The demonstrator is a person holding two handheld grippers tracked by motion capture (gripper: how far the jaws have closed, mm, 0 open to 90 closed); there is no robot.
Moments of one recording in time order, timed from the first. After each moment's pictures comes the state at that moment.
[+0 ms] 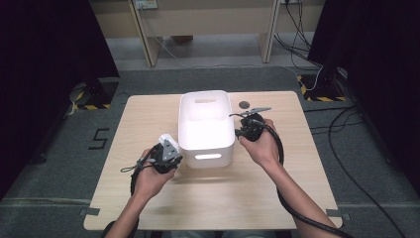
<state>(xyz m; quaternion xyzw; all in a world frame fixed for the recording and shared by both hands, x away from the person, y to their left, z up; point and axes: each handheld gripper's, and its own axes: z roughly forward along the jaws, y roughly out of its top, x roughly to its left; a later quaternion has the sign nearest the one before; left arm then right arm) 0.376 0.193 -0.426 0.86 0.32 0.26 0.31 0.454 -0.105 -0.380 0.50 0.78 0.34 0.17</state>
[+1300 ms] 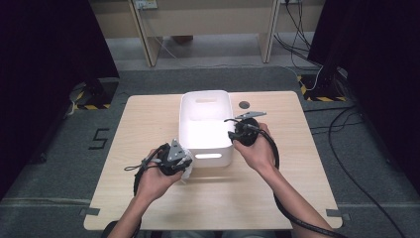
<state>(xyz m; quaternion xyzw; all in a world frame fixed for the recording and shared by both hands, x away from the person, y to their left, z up) 0.363 0.169 -0.403 0.87 0.30 0.22 0.33 0.443 -0.090 -0.387 0.47 0.78 0.37 0.17</state>
